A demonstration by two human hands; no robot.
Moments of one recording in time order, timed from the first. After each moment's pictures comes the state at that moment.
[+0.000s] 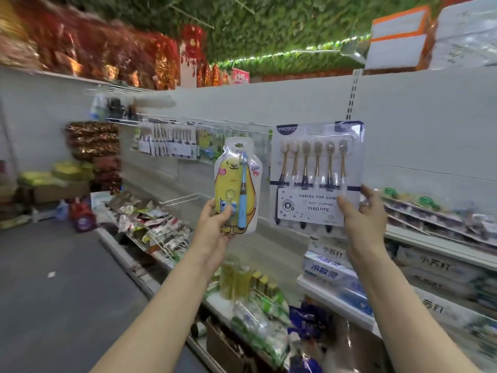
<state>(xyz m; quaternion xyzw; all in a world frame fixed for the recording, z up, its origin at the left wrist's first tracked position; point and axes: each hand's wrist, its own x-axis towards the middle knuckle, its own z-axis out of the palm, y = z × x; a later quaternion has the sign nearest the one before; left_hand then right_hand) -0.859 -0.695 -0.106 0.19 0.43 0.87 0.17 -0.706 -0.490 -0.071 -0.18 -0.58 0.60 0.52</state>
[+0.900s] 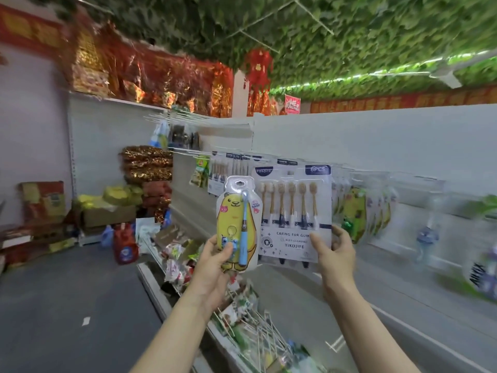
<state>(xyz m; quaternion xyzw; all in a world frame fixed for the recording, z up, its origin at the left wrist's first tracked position) -1.392 -0.834 -0.111 0.13 0.41 0.89 0.14 -1.307 -0.626 -0.078 -0.13 -0.61 0.63 0.46</state>
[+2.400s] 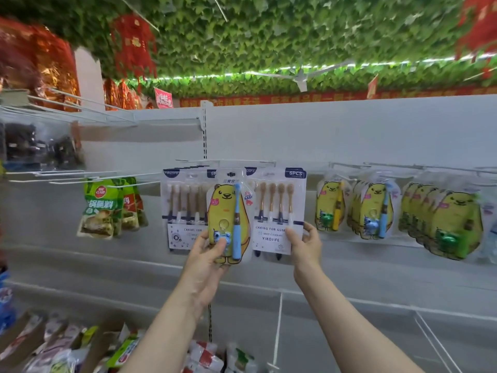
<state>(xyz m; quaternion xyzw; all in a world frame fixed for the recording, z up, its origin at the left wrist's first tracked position) -1.897 -0.806 -0.083 0.29 0.36 0.79 0.40 -1.762 -0.633 -0.099 -0.29 -0.46 0.57 0.61</state>
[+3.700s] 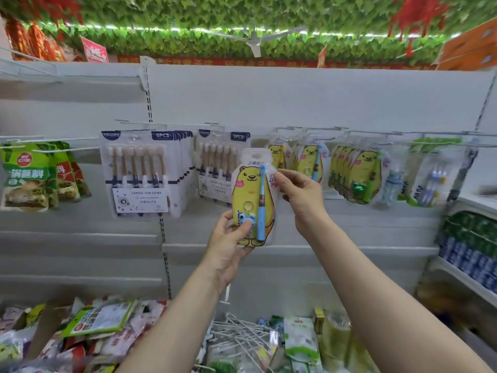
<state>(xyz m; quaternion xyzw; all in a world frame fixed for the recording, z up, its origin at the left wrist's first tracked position) -1.762 -0.791 -0.112 0.35 0.35 0.72 0.49 -1.628 -0.710 -0.038 -0.27 -0.57 0.48 0.61</state>
